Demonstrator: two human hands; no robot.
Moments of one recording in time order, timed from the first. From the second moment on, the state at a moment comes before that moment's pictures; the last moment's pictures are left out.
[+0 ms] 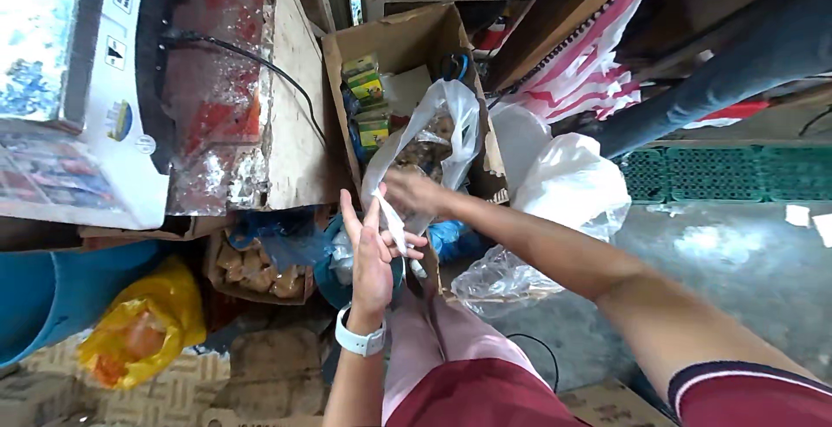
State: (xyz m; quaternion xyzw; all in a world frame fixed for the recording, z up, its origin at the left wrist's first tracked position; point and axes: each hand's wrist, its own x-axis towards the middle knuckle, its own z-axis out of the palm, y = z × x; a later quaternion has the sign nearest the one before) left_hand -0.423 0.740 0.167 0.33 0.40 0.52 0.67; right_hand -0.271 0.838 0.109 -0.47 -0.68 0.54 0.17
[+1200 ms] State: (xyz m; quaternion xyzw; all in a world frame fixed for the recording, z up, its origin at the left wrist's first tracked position) left_hand -0.418 0.742 0.168 0.34 0.38 0.51 0.70; right_hand -0.157 0.910 0.110 -0.68 -0.67 0.30 0.07
